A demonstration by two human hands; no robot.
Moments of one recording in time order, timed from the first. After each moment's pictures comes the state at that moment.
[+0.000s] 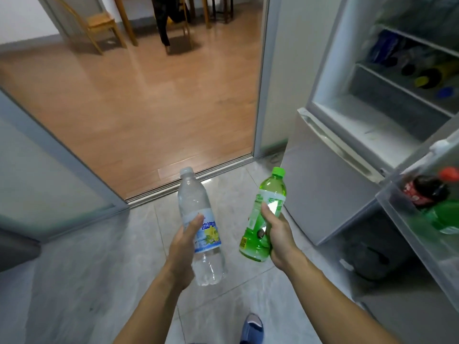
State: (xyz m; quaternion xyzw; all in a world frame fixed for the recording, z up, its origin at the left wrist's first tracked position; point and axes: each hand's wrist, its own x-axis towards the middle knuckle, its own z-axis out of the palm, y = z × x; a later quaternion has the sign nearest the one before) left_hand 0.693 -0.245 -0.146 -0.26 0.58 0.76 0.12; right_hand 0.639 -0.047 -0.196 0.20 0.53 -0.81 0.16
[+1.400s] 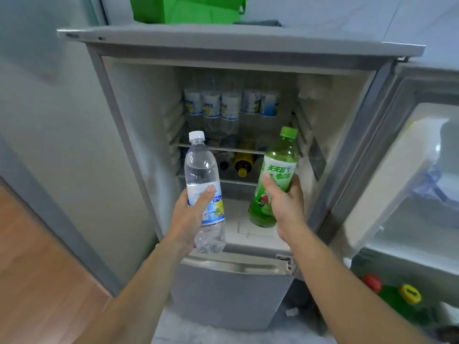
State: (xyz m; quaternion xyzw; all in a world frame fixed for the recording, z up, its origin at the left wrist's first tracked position) left_hand 0.169 0.084 -0.024 0.21 0.60 0.69 0.34; right_hand 0.312 0.222 -0.016 0.39 0.53 -0.60 -0.45
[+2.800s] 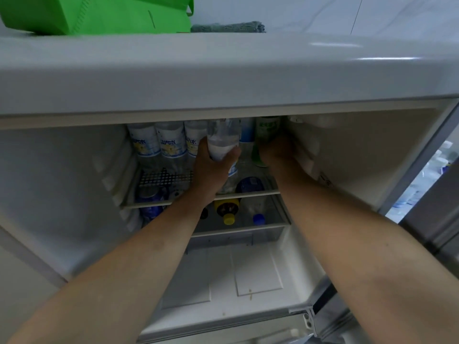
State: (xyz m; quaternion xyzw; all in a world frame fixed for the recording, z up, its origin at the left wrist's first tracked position) left_hand 0.060 0.365 0.022 0.43 0.55 0.67 0.24; right_hand 0.179 0.497 0.032 0.61 0.63 -0.28 -0.40
